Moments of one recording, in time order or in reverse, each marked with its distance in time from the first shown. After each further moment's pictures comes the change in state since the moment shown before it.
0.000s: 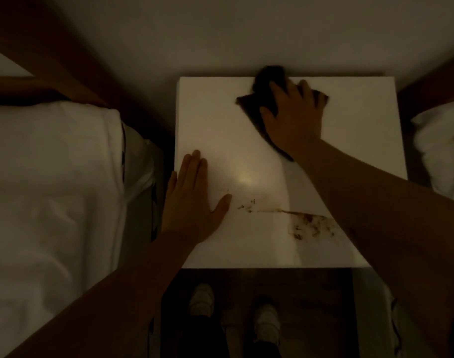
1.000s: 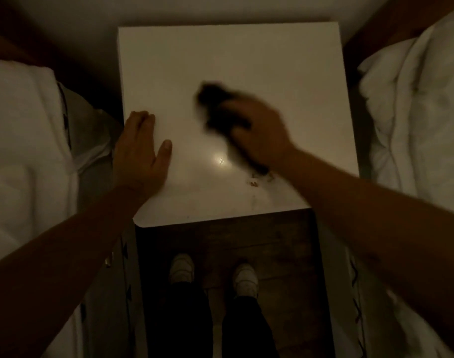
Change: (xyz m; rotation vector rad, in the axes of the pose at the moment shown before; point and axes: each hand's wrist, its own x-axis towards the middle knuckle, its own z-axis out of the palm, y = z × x) left_hand 0.000 -0.004 -0.002 -0.196 0.150 0.026; right_hand -0.136 0.007 -0.037 0.795 0.119 -0.318
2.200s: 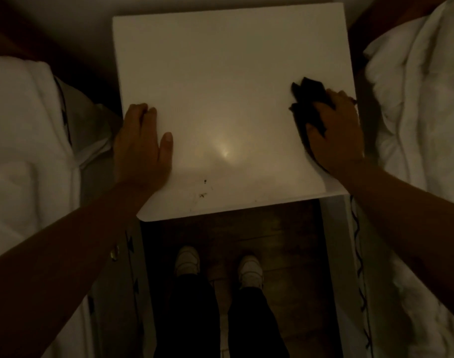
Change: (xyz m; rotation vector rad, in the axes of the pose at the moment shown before) left_hand 0.003 0.002 0.005 0.149 -0.007 0.006; right_hand -0.080 0.086 -0.072 -0.521 0.019 0.421
